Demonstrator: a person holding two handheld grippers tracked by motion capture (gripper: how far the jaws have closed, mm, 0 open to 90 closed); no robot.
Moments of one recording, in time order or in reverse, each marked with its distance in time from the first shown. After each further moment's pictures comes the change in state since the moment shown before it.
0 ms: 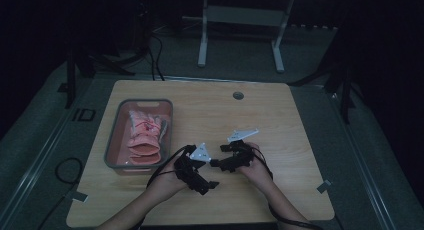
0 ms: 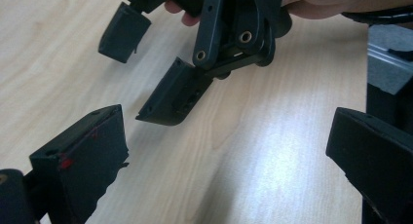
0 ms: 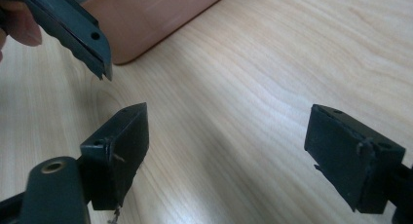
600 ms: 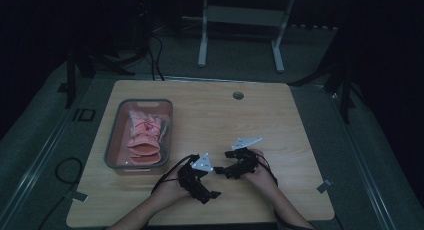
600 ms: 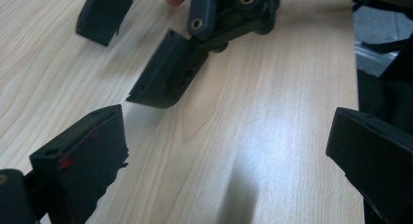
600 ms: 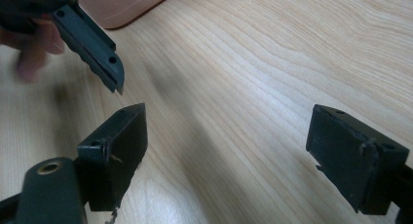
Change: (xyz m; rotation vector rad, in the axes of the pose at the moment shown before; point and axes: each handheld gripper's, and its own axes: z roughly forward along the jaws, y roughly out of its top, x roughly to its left) left arm -0.007 -0.023 0.028 -0.021 -0.076 0.027; right arm -0.004 -0.026 -0.003 0.025 -0.007 -0.022
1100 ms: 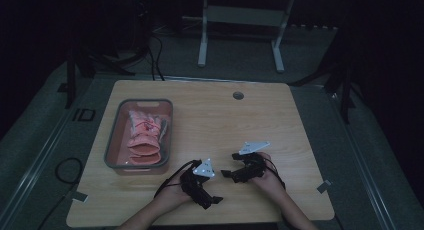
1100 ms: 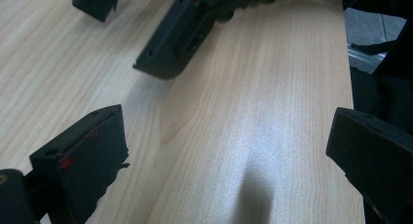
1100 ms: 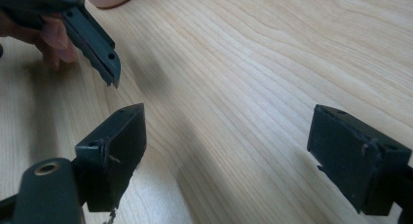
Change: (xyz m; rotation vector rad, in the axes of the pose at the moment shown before) left arm -0.006 -0.009 0.014 -0.009 -0.035 0.004; right arm -0.004 -0.019 -0.016 -0.012 -0.035 -0.051
